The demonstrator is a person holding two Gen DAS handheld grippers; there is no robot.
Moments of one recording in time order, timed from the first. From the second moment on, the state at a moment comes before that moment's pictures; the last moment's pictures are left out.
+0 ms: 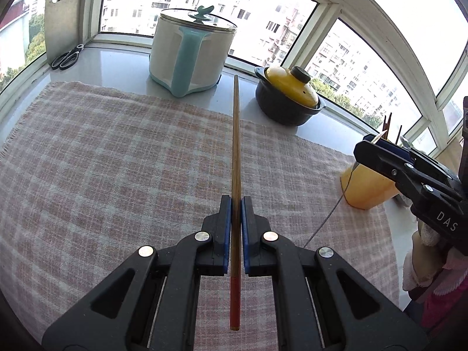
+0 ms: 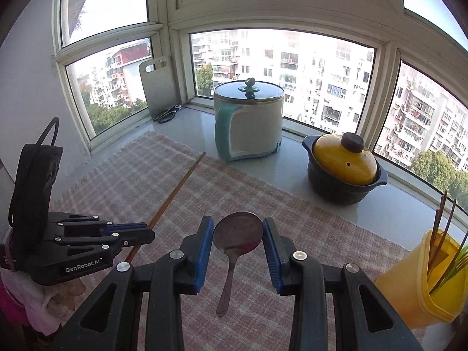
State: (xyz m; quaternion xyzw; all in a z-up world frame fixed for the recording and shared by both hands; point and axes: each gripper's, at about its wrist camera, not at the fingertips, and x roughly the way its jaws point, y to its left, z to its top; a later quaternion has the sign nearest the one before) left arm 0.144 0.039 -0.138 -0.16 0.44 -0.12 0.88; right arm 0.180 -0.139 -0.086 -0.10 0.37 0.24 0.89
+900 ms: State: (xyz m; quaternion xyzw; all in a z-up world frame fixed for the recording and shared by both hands) left arm 0.197 -0.132 -0.053 -0.19 0.33 -0.24 0.89; right arm 0.156 -0.335 0.000 -0.01 0.32 0.15 0.93
